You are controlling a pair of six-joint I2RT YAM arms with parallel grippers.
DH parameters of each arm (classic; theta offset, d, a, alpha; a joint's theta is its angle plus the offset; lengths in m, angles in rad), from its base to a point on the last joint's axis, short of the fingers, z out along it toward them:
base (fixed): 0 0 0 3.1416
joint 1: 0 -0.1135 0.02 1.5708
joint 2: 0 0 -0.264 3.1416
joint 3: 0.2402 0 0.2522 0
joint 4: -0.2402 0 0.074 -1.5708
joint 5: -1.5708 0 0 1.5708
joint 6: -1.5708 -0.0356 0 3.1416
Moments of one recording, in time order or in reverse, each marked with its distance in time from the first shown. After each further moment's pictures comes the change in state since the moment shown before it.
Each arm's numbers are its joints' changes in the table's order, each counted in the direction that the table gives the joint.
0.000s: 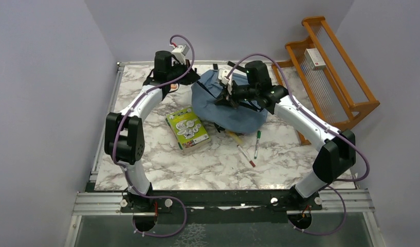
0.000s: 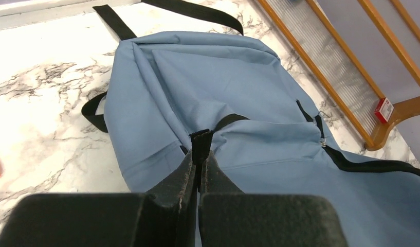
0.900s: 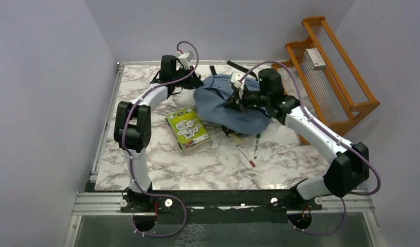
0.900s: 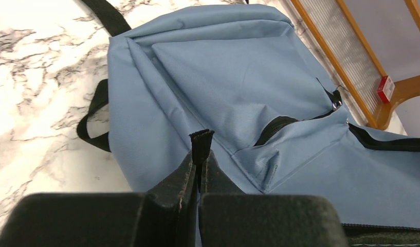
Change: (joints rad) left arm -0.008 0.217 0.092 0.007 -0.106 -0.010; right arm 0.053 -0.170 -0.211 0.116 0.005 -0.075
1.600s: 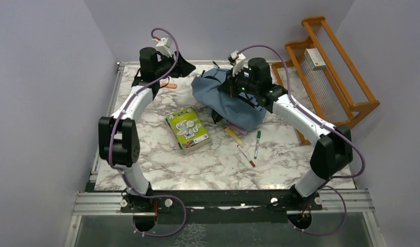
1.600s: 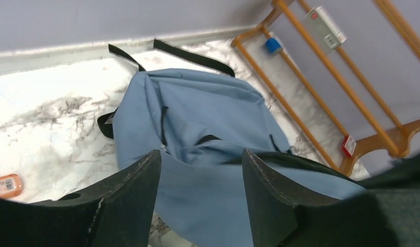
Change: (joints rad) left arm -0.090 -0.190 -0.077 0.136 0.005 0.161; right arm -0.006 0.175 0.158 0.112 -0.314 -0.479
